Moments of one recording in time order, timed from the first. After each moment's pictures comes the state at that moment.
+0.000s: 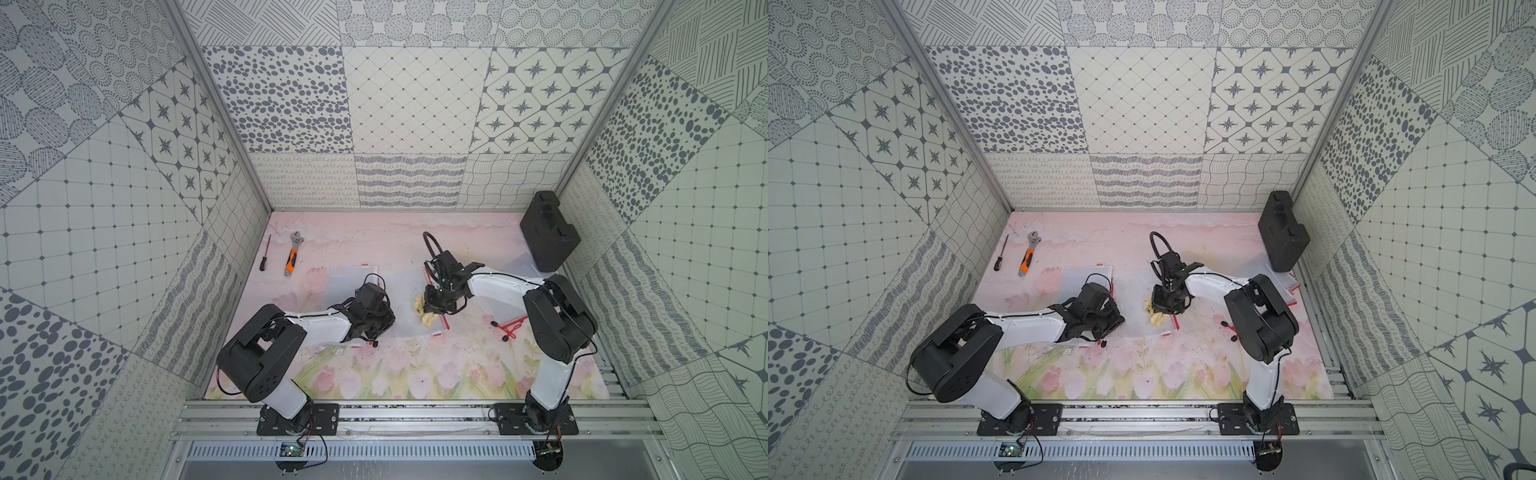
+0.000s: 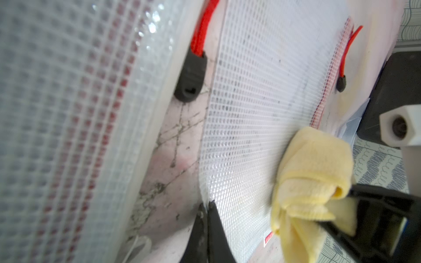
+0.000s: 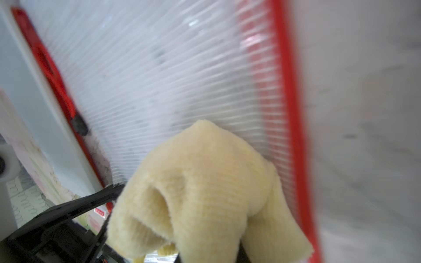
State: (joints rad) left arm -0.67 1.57 0.62 0.03 0.18 -1.20; right arm 0.53 1.83 1.14 -0.58 -0.30 0.70
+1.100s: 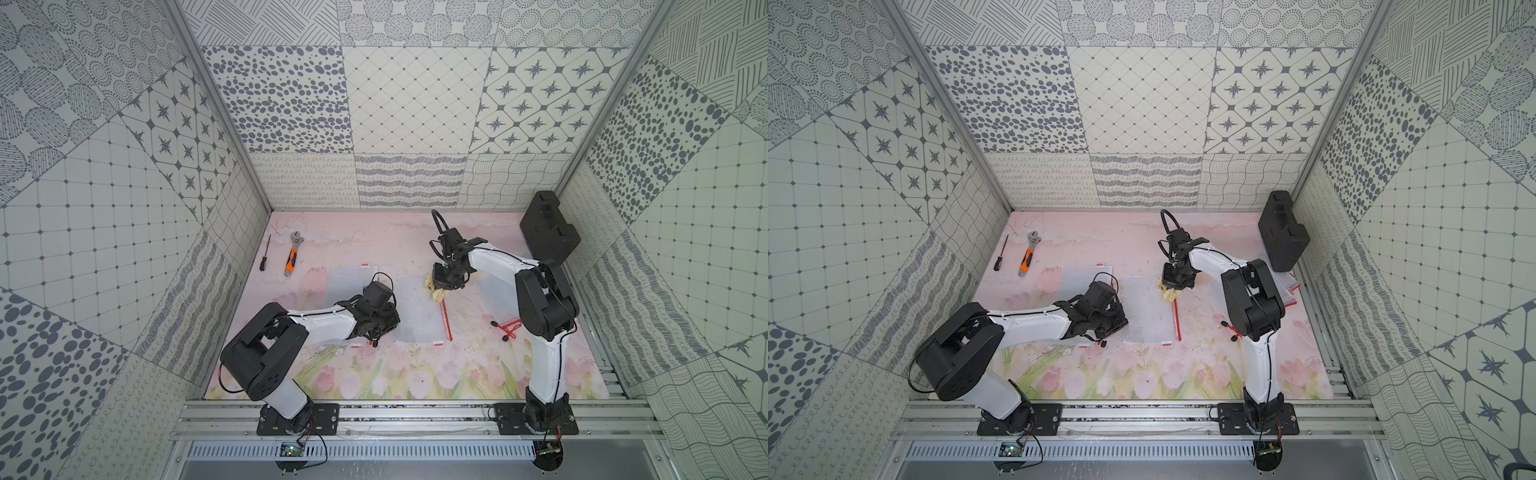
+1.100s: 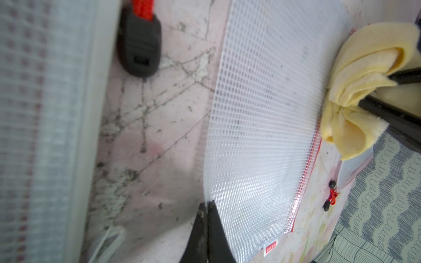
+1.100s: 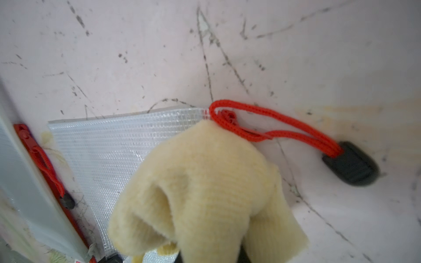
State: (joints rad) left arm -0.71 1.59 0.69 -0.08 0.17 -1.11; right arm 0.48 2.04 1.50 -0.78 -0.18 0.56
